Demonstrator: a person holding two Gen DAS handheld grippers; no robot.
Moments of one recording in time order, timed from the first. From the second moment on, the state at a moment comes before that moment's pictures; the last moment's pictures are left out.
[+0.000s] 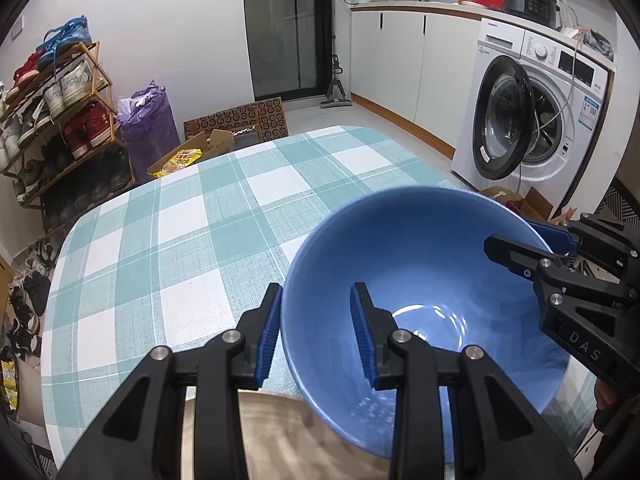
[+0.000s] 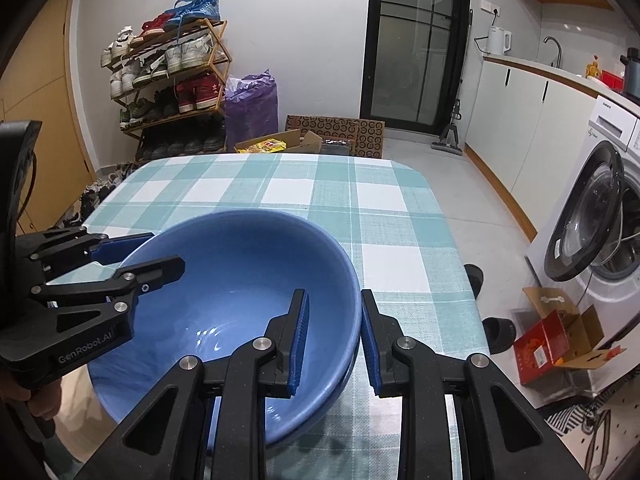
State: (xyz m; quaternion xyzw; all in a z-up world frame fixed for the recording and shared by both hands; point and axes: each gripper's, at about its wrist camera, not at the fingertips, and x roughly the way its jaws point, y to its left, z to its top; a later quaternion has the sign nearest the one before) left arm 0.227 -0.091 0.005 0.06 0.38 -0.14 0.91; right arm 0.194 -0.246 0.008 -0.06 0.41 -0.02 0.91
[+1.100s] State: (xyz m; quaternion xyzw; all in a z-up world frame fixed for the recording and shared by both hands) left arm 0.205 -0.053 0.020 -0.01 0.40 -0.14 0.91; right arm 0.153 -0.278 0.036 0.06 0.38 0.05 0.92
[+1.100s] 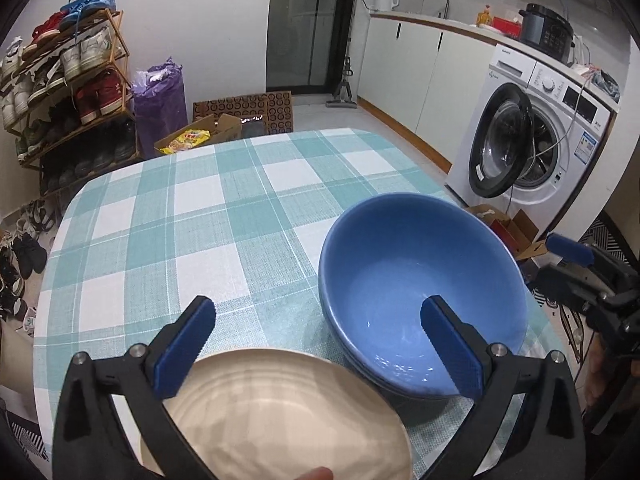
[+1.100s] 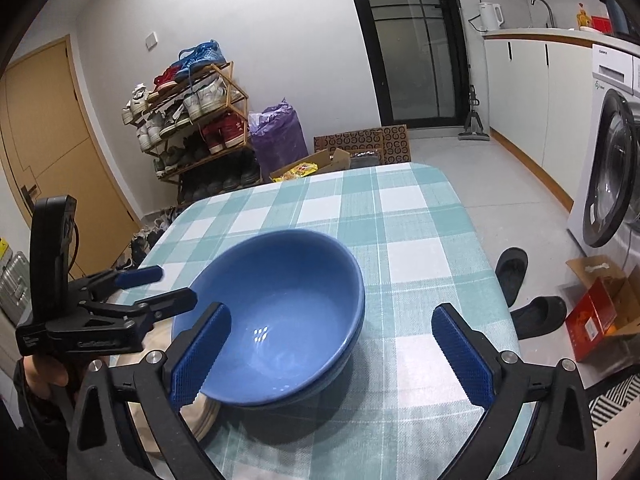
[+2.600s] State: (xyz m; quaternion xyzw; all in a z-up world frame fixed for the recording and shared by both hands) left arm 0.212 -0.061 -0.008 -0.07 0.46 -0.14 0.87; right arm 0.161 -0.300 -0.012 0.19 0.42 0.07 0.89
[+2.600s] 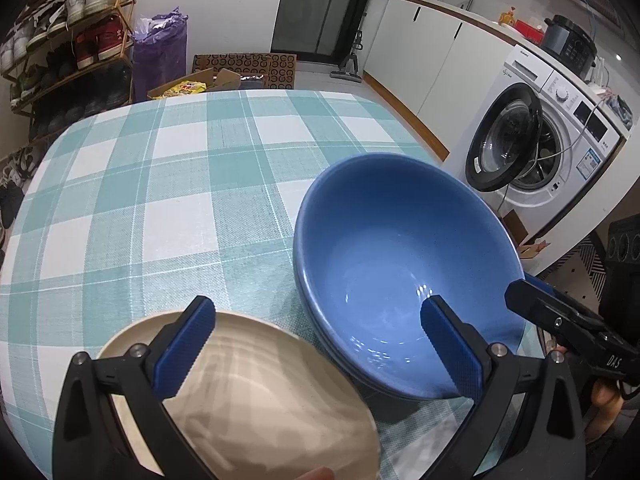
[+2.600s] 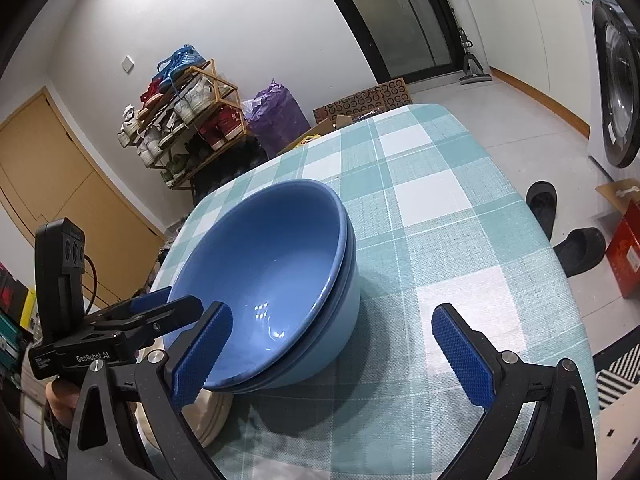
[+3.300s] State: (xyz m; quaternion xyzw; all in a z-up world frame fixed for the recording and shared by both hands) left arm 0.215 -0.065 -0.014 -0.10 0.47 -0.19 0.85; right arm 0.165 -0.294 -0.020 0.22 0.41 0.11 0.88
